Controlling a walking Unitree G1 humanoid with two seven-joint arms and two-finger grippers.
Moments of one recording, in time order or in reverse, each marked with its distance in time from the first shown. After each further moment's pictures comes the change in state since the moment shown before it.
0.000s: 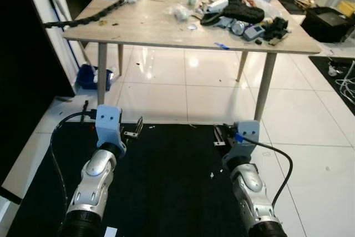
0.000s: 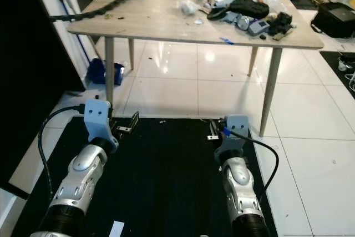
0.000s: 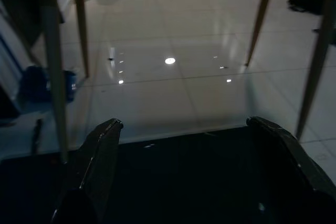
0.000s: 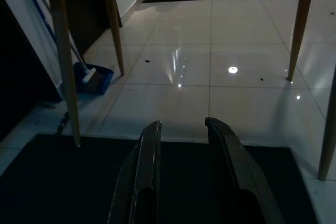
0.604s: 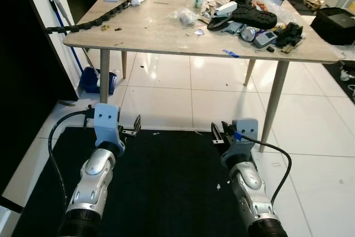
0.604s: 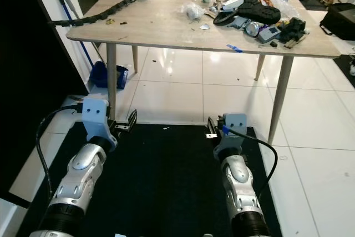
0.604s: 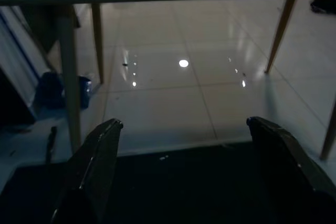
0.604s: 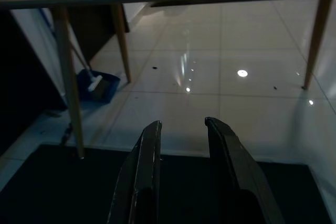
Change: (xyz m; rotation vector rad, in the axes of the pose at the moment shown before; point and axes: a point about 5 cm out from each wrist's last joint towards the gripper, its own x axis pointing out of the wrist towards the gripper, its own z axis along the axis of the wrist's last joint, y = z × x) left arm 0.000 0.001 0.000 -0.003 -0.002 0.011; right arm 0.001 -0.001 0.001 -0.006 0.000 0.000
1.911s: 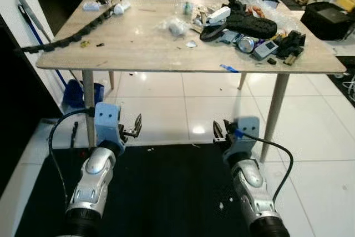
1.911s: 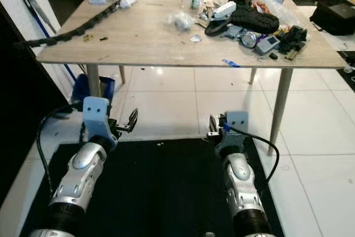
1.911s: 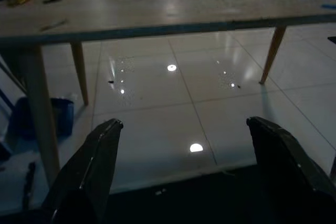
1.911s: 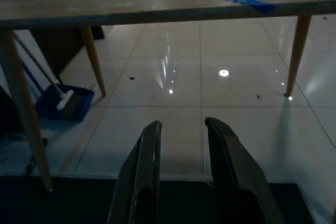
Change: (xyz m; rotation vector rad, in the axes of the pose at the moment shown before) left arm 0.002 0.001 0.003 0.000 -0.012 0.001; right arm 0.001 -0.005 0.002 -0.015 0.006 -0.012
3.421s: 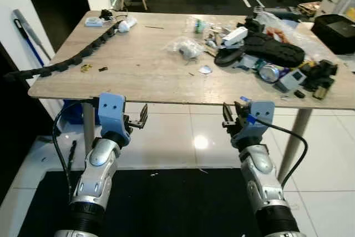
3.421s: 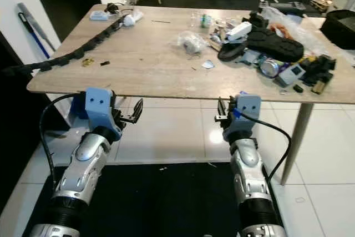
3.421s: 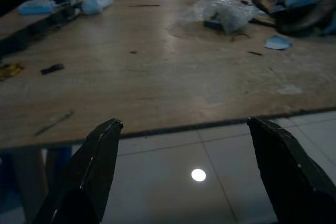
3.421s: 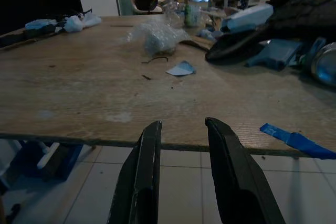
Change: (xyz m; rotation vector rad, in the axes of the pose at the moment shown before) left arm 0.008 -0.012 0.024 0.012 -0.082 -0.053; right arm 0.016 -0.012 0.045 -0.023 -0.142 -0.039
